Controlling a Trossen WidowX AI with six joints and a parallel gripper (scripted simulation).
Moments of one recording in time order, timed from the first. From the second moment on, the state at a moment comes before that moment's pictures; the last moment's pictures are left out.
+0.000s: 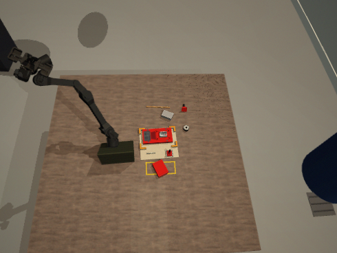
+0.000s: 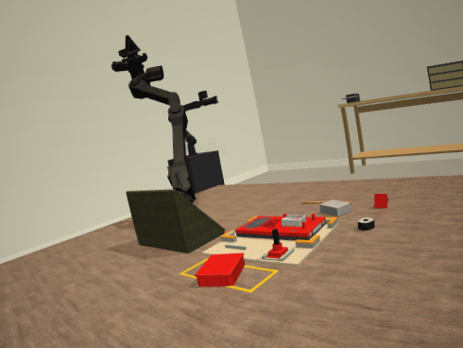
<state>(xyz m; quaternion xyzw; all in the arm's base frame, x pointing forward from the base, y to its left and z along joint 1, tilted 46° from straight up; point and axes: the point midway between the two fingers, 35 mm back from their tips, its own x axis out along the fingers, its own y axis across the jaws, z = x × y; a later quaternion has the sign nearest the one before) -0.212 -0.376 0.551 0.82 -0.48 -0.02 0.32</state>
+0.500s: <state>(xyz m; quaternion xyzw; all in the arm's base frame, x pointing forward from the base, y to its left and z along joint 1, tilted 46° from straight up) -0.154 -0.473 0.497 0.89 -0.42 0.18 -0.05</state>
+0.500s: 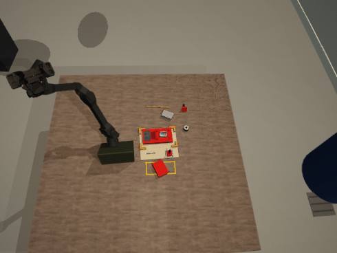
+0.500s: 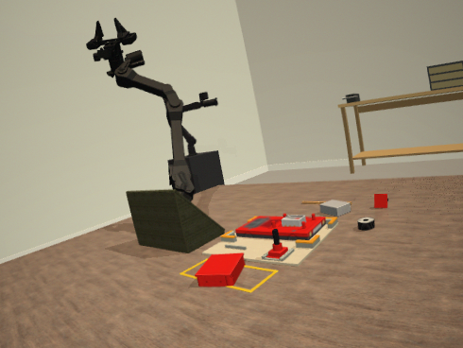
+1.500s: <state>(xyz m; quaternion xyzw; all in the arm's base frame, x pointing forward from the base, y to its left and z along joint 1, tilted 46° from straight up) 0.112 -0.577 0.253 0.44 -0.23 0.23 -0.84</state>
